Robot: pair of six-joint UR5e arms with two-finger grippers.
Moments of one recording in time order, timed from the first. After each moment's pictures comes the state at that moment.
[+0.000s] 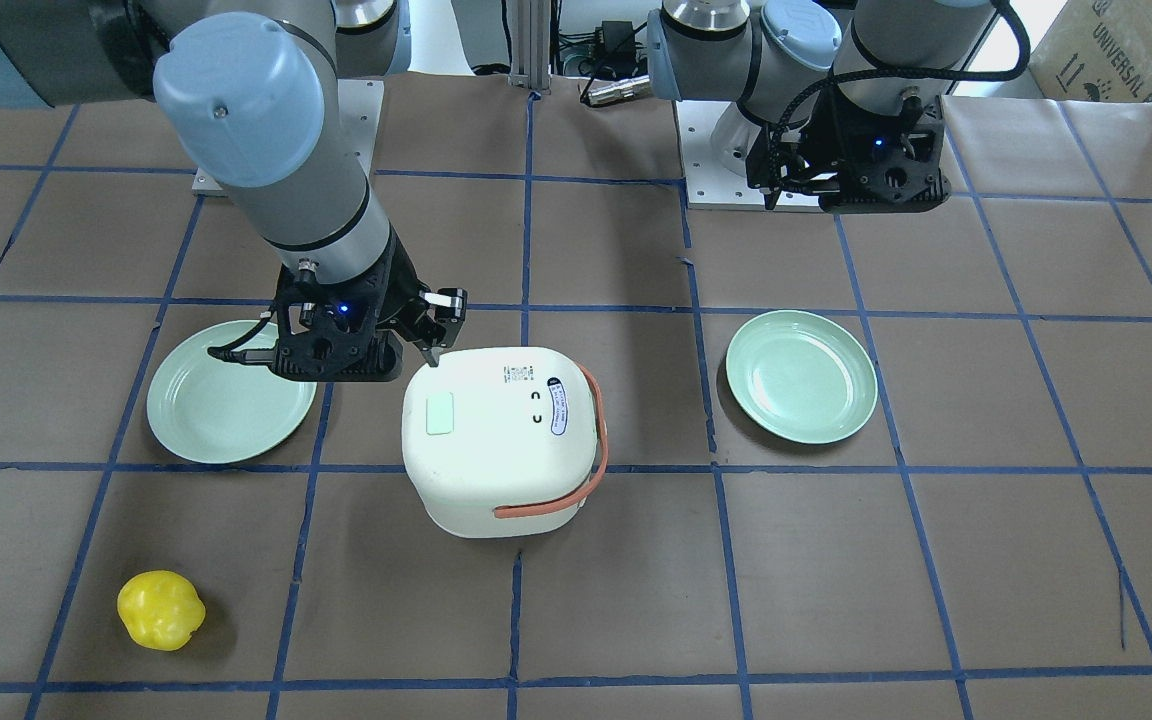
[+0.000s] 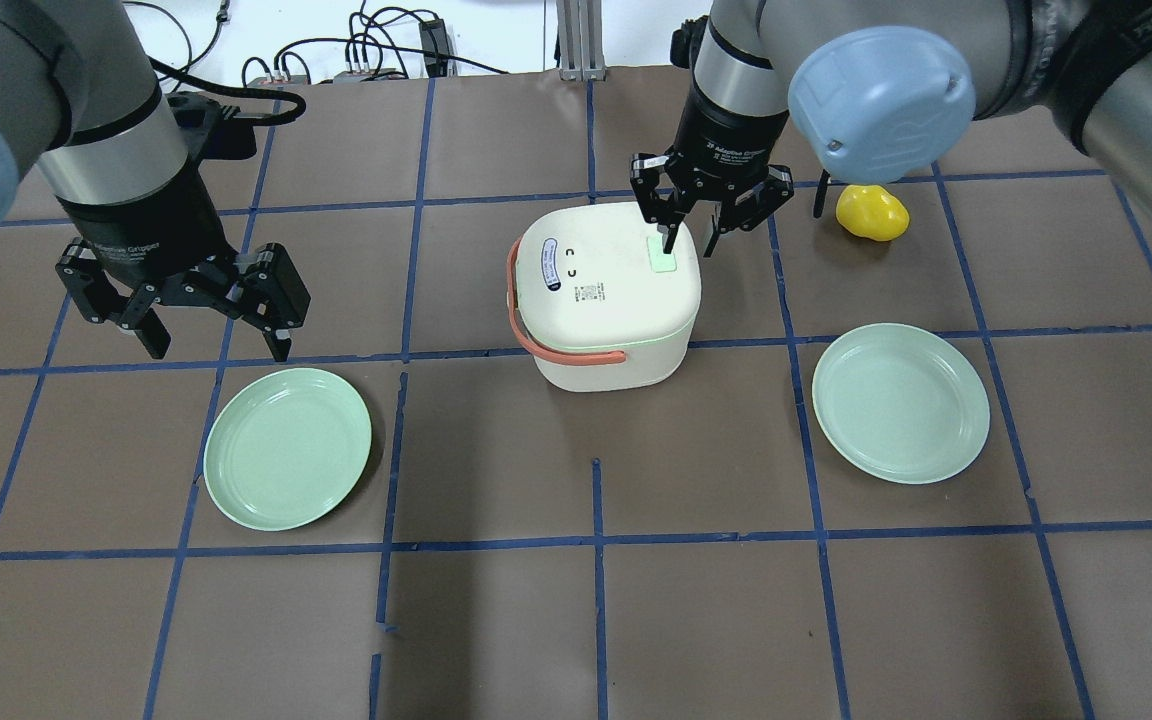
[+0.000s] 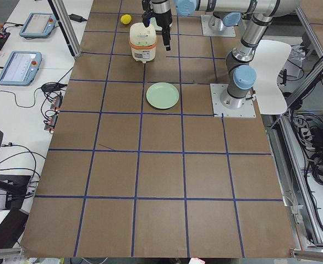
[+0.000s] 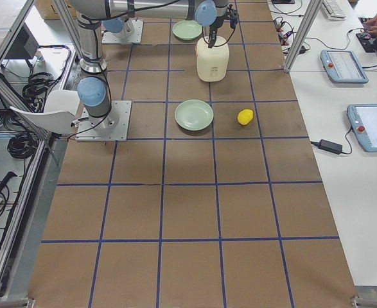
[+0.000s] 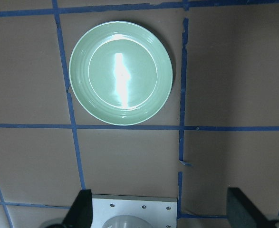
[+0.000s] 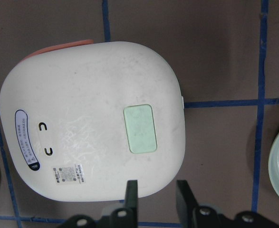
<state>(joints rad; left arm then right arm) -1.56 -1.52 -1.61 -1.81 1.69 0.01 1.75 -1.32 1.48 -1.69 -1.41 0.23</state>
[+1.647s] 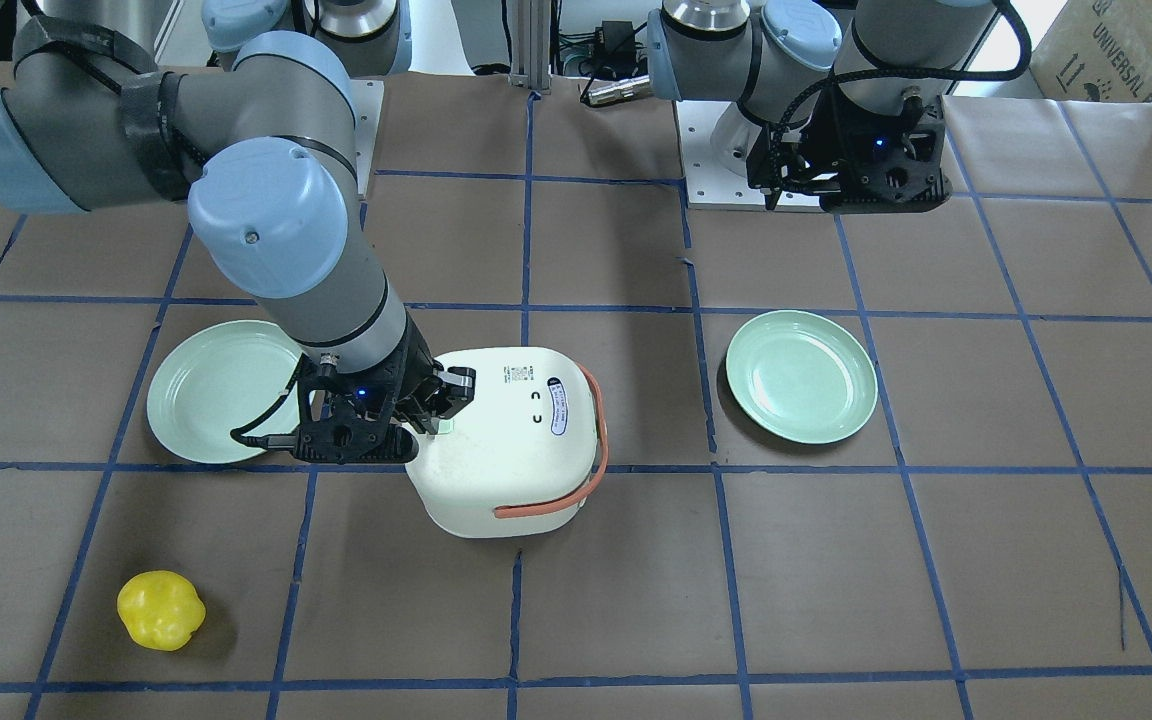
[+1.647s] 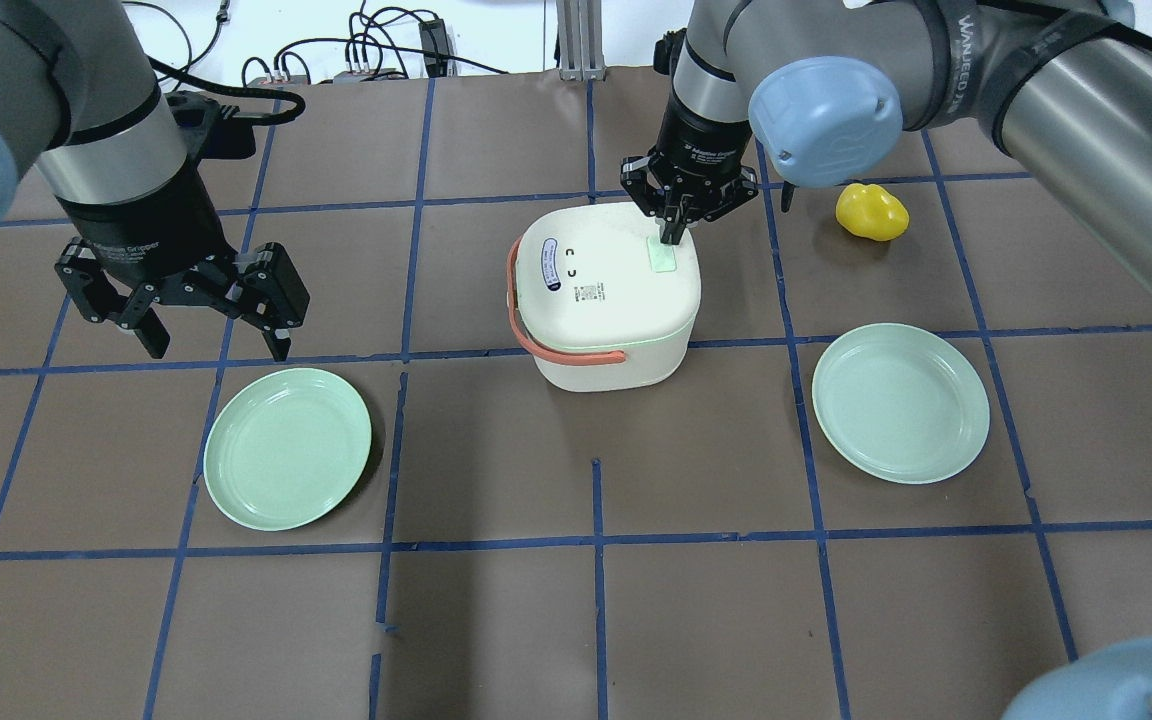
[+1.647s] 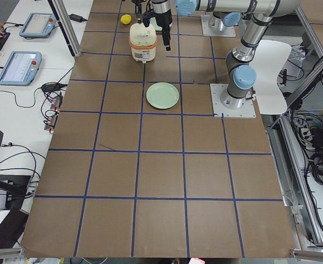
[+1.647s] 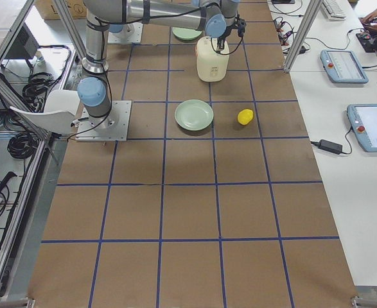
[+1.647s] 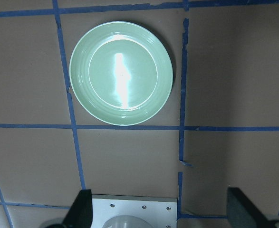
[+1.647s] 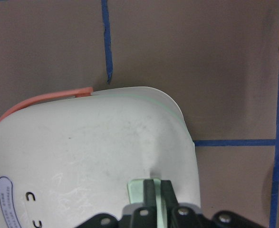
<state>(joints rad) -1.56 -1.52 -1.61 -1.81 1.69 0.01 1.75 -1.21 1.45 -1.80 -1.41 0.23</state>
